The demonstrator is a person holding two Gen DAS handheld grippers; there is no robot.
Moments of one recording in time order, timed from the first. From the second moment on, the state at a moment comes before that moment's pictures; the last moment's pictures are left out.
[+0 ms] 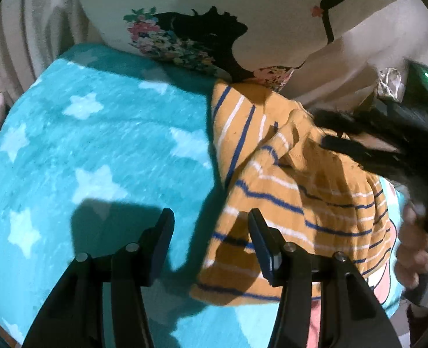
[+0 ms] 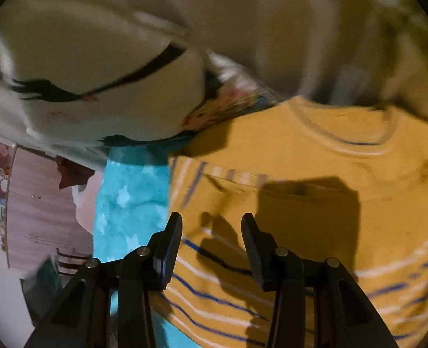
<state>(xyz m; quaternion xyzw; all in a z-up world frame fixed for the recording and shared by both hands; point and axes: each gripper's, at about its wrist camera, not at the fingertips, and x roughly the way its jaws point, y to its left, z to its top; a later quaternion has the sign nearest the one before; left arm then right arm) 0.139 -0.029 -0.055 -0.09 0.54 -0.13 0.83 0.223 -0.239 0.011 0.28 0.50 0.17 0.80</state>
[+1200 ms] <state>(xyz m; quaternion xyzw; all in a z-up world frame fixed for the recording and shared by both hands) 0.129 -0.001 -0.053 -0.10 0.55 -0.14 0.82 0.215 -0.345 0.017 0.33 0.47 0.11 0.81</state>
